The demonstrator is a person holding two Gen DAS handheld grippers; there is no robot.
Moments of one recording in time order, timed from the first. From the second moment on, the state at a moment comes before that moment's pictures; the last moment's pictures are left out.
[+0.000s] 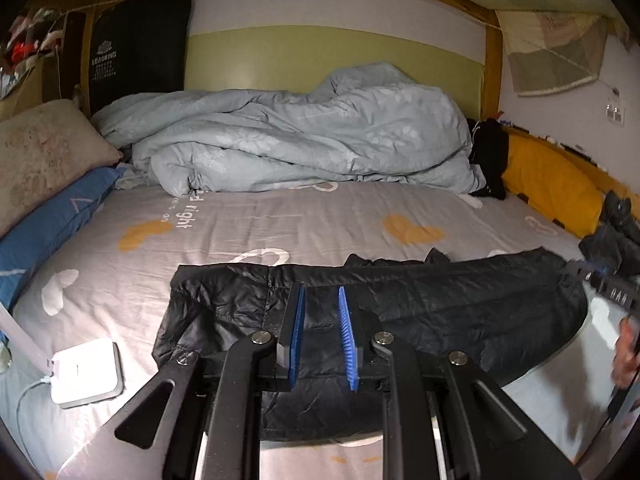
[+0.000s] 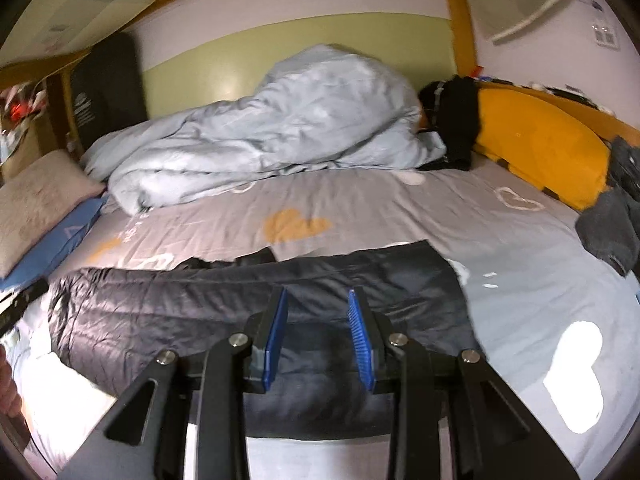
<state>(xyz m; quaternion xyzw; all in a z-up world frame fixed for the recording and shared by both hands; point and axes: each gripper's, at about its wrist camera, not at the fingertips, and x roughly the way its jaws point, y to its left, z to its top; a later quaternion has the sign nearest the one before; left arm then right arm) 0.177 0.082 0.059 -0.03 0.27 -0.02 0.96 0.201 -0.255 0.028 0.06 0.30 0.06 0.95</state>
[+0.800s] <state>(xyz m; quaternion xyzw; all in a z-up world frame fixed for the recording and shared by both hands) 0.187 0.072 0.033 -0.01 0.31 -0.02 0.95 0.213 -0.140 -0.039 0.03 0.43 0.20 0.88</state>
